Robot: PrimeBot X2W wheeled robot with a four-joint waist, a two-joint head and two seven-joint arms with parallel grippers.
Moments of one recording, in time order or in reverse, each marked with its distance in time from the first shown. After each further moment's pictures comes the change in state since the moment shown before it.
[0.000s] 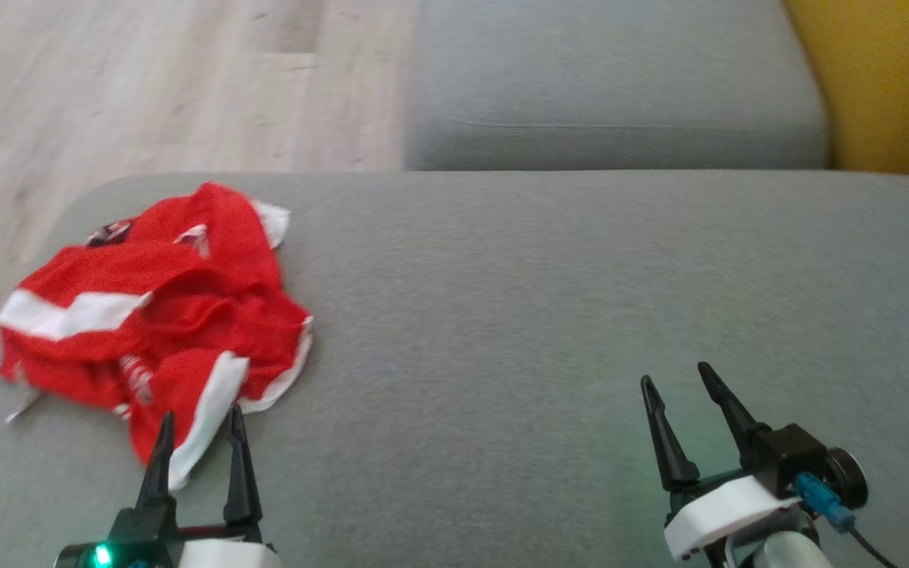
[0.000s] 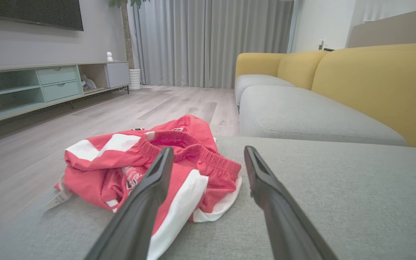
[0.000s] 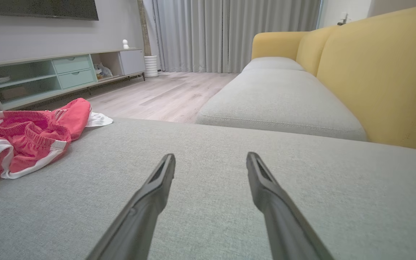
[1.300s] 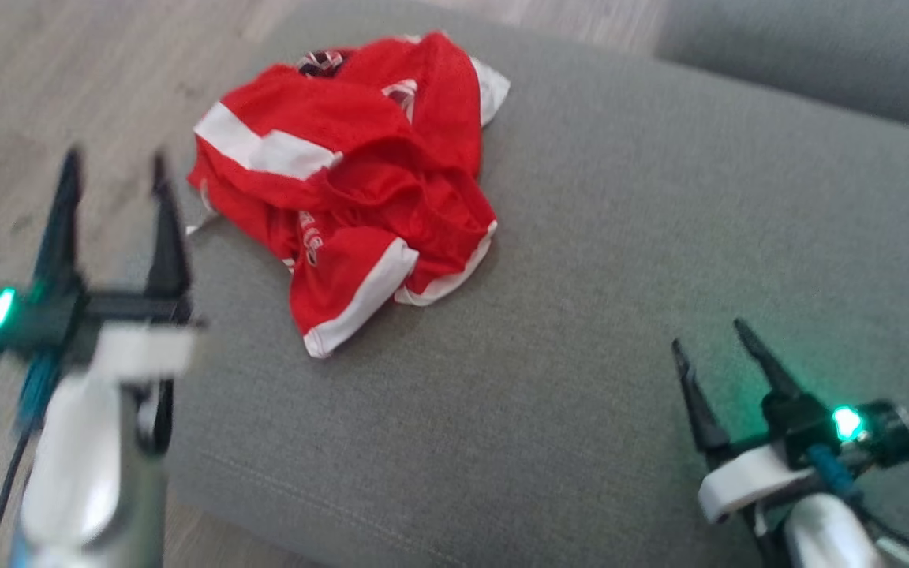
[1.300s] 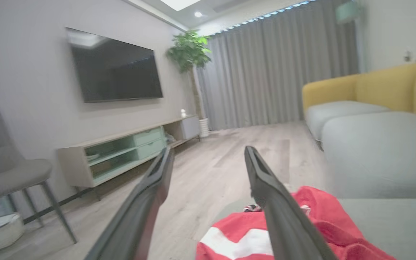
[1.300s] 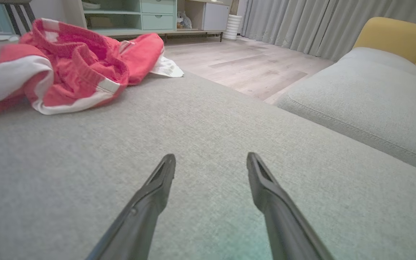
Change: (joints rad) left arm -0.423 0.088 0.074 -0.032 0.085 -0.109 -0.005; right arm -0.036 -0.013 -0.092 -0.051 -0.238 0.000 -0.001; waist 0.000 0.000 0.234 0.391
